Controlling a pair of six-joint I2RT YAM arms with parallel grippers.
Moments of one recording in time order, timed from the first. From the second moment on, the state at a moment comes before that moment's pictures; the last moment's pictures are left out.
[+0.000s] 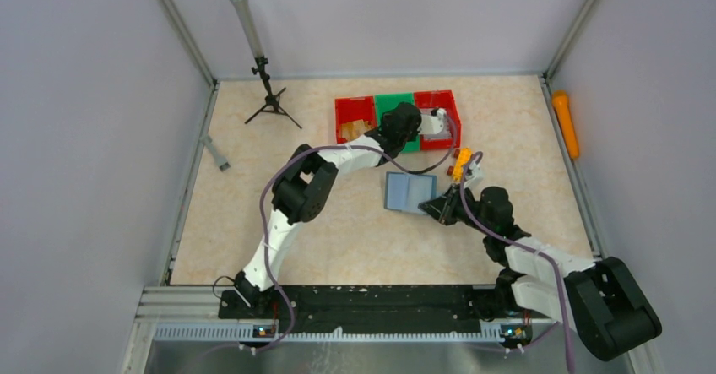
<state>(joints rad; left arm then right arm) -0.74 2.32 1.78 0.12 -0.39 0.90 0.38 1.05 0.14 0.60 -0.44 0.66</state>
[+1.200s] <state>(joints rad) -0.74 2.21 1.79 -0.11 -0.38 0.87 0.38 1.00 0.12 0.61 -0.41 0.66</state>
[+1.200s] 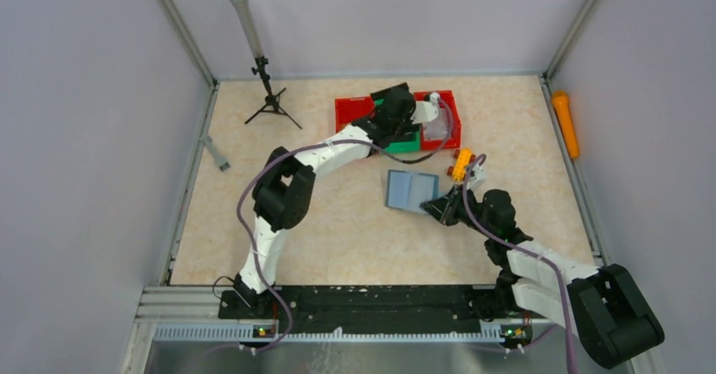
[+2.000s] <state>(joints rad) -0.66 1.35 0.92 -0.08 -0.03 -0.27 0.38 1.26 0.24 0.87 -0.62 0.82</state>
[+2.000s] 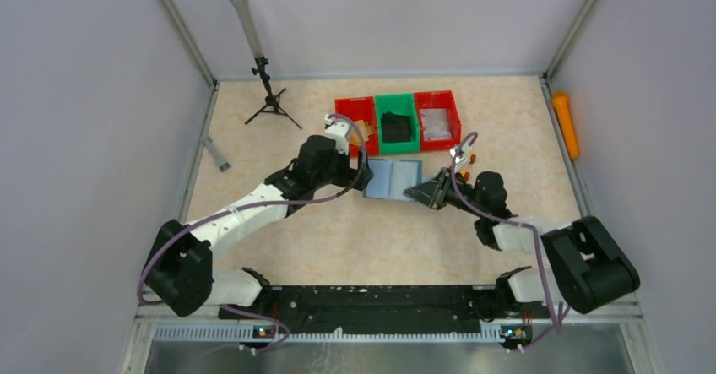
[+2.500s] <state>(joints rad) -0.59 1.25 0.61 0.32 0.21 -0.45 0.38 1.60 0.38 1.23 -0.70 1.03</state>
